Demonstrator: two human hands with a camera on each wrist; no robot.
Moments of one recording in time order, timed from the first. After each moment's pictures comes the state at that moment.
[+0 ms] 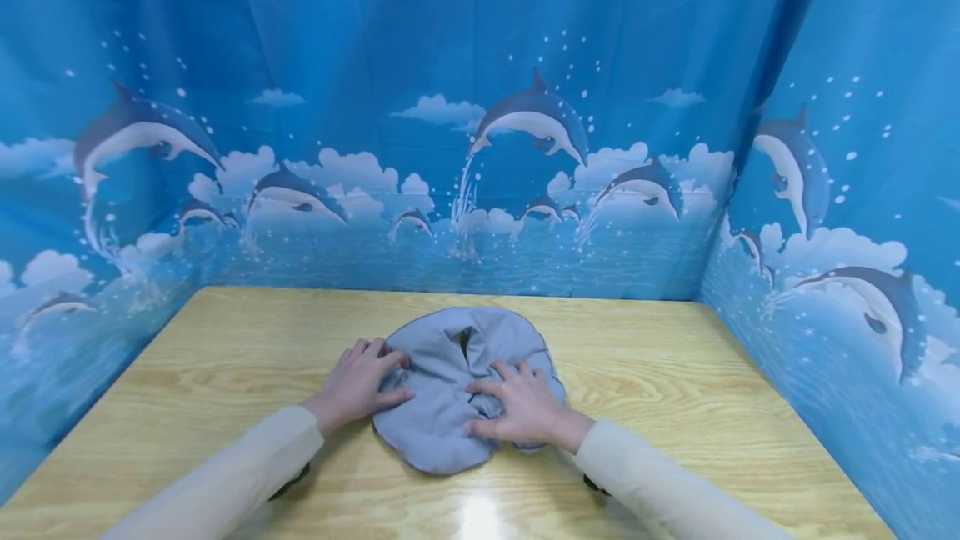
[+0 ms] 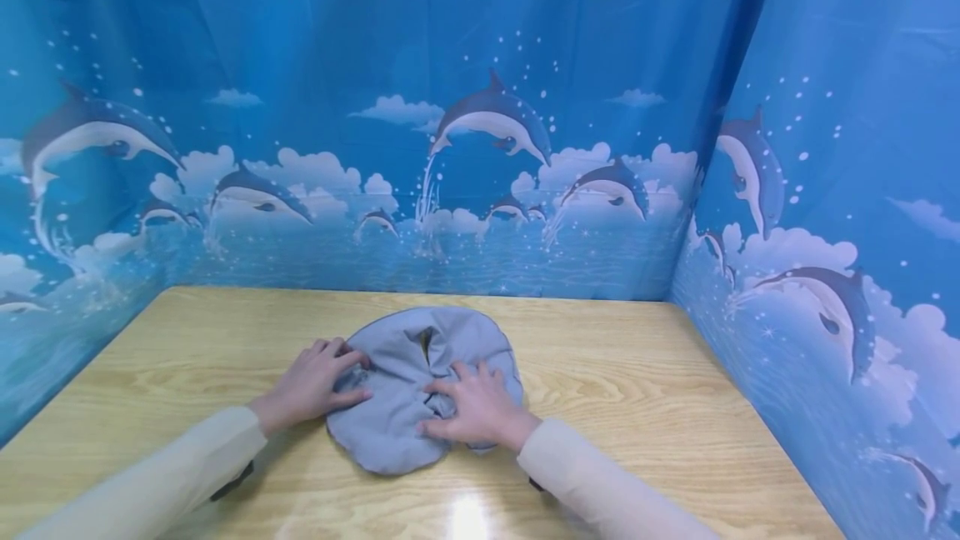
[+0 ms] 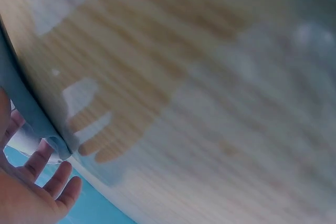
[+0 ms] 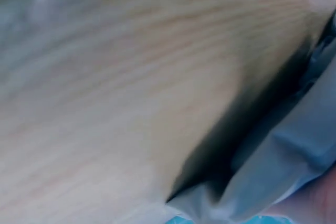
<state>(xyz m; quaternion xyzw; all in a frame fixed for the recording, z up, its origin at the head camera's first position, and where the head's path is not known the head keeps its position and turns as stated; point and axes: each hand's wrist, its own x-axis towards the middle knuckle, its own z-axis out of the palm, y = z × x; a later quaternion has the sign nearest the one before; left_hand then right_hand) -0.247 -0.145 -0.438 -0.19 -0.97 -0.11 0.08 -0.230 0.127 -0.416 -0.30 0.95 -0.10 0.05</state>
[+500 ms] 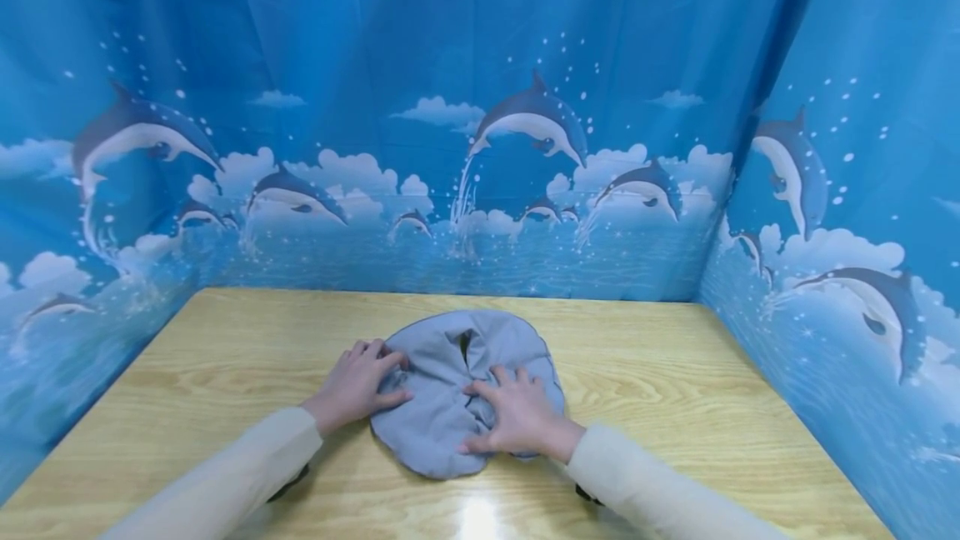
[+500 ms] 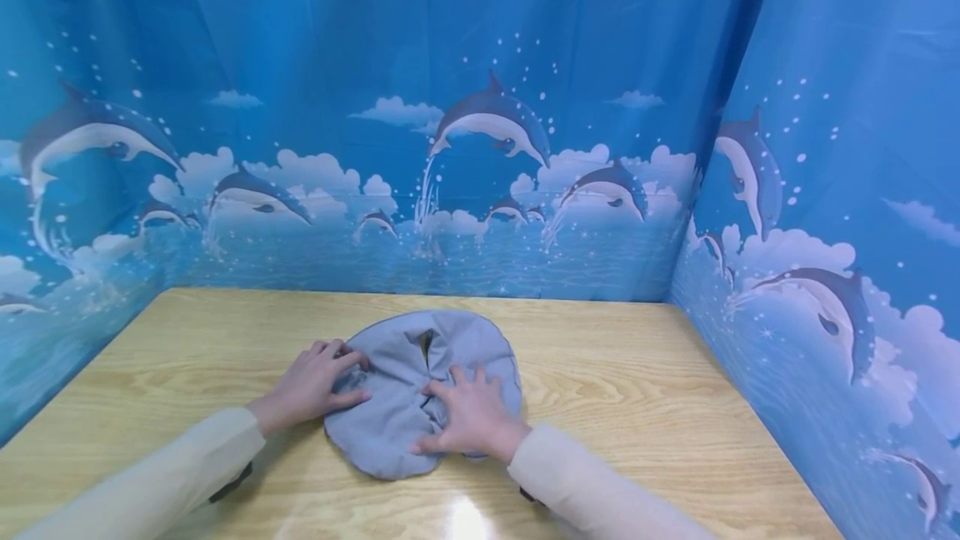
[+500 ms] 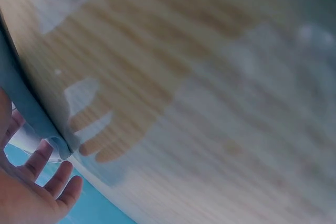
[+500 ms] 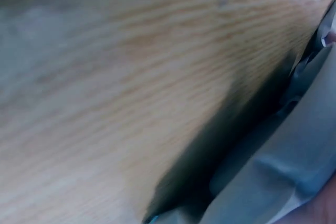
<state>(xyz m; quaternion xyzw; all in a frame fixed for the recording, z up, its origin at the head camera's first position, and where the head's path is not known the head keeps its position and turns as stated) -0.247 -0.147 -0.436 -0.19 -0.97 -0.12 0.09 -0.222 0.118 -0.417 -0.27 0.96 -0.08 0.04</state>
